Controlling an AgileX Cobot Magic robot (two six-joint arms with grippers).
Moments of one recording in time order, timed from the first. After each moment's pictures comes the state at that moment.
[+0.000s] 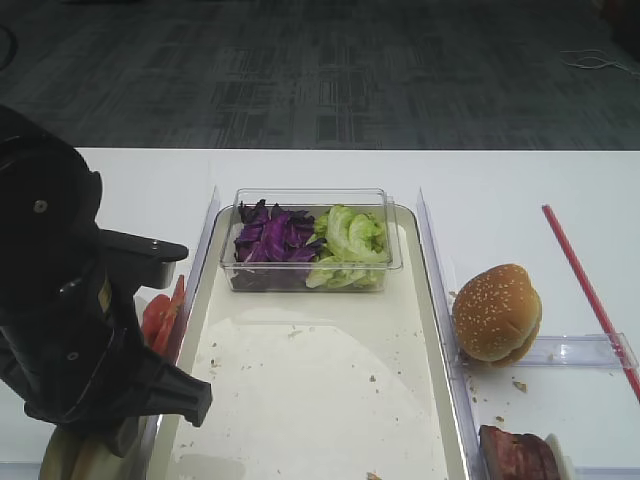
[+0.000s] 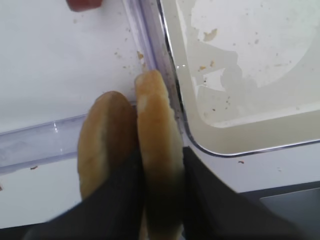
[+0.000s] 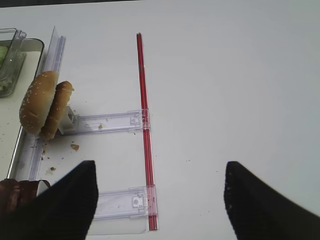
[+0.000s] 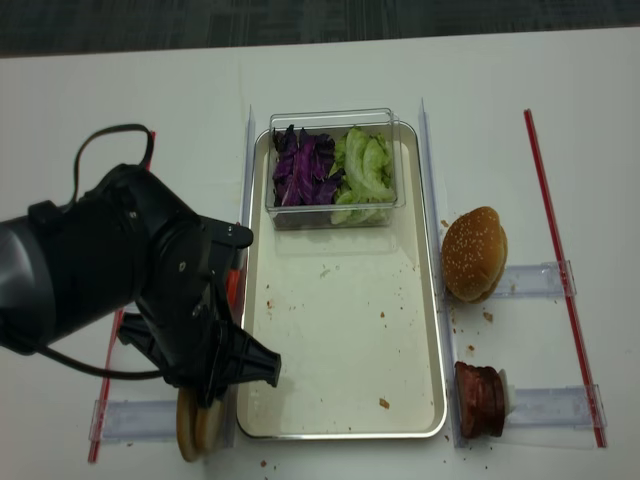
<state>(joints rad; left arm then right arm) -0.67 1.49 -0.84 0.00 1.00 -0.41 -0.06 -0.02 -0.47 -0.03 1.14 0.03</state>
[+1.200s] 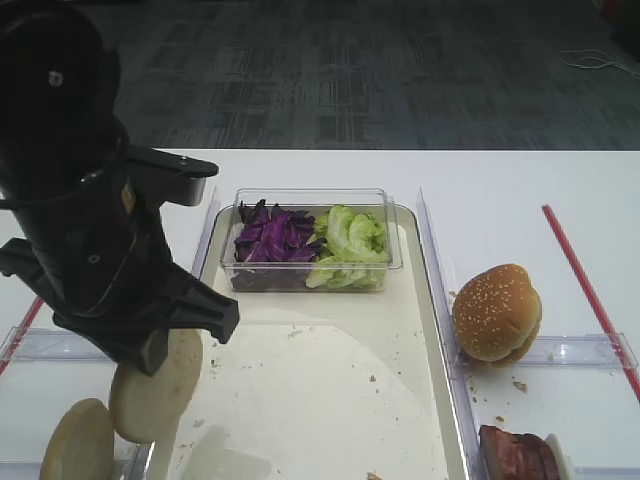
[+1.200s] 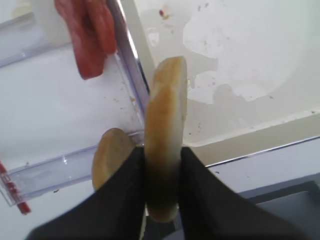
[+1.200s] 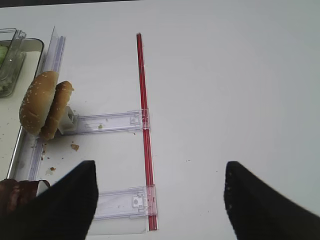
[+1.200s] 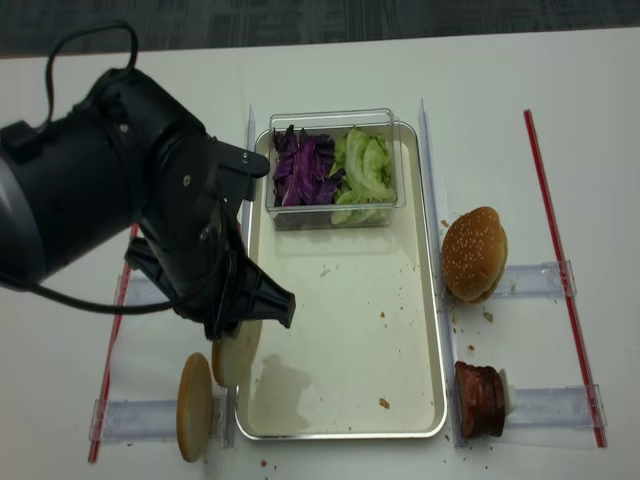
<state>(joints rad) -0.66 1.49 -1.06 0.02 1.14 -0.32 -0.06 -0.02 -0.47 -0.03 1.14 0.03</state>
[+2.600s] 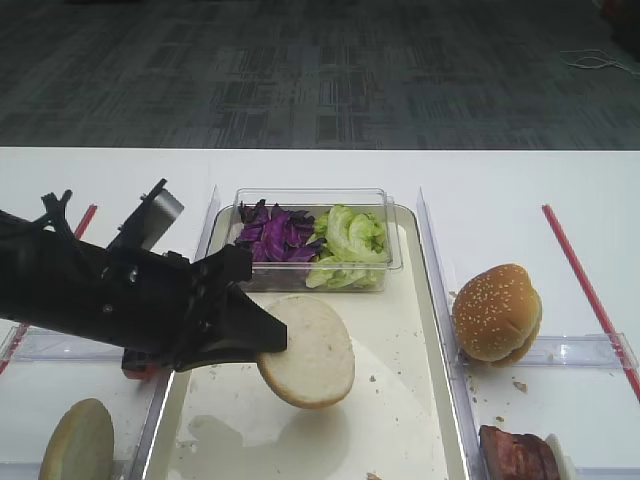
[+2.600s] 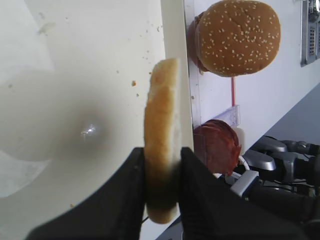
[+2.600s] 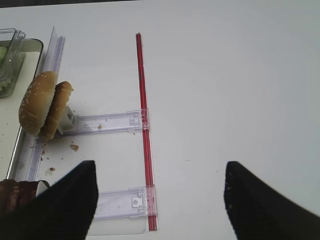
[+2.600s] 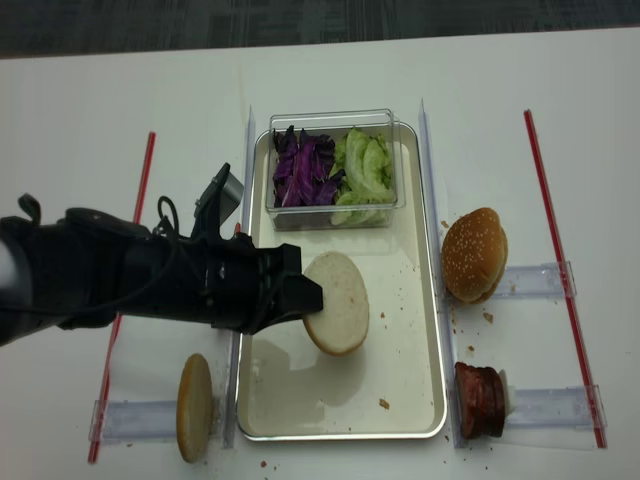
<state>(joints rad) -0.35 1.57 -0.63 -1.54 0.80 0.96 -0.06 -0.02 -0.47 -0.03 1.14 0.03</state>
